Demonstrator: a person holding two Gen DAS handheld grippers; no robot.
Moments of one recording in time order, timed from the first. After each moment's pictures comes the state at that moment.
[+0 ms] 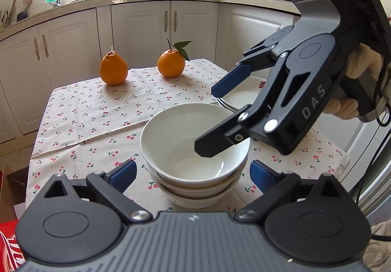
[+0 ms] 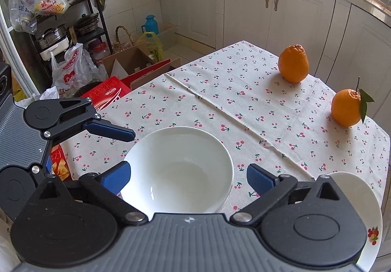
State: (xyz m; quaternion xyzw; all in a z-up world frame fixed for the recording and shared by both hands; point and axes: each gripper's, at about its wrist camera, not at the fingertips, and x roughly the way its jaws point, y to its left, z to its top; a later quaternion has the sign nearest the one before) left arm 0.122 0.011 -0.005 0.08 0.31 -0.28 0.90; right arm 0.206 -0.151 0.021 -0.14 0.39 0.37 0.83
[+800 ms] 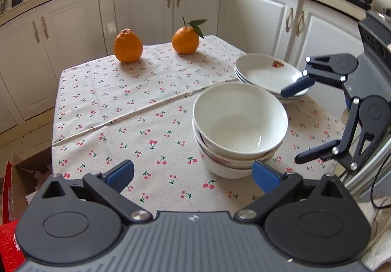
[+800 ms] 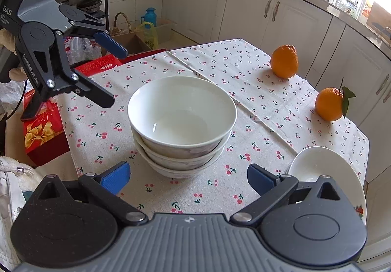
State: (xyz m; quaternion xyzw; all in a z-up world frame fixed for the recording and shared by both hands) left arm 0.151 0.055 0.000 0.12 0.38 -0.29 0.87; right arm 0.147 -0.176 -0.011 -0.21 0.36 0.35 0.84
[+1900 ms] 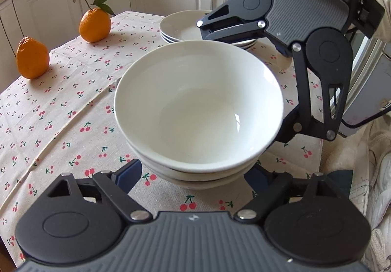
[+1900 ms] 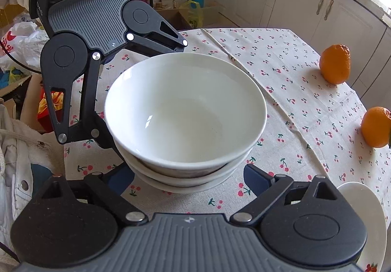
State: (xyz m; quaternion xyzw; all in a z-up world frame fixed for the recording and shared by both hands) left arm 0.189 0.007 -0.049 0.22 0.38 -0.46 0.77; right arm 0.200 -0.155 -0.045 -0.27 0.38 0.45 0.76
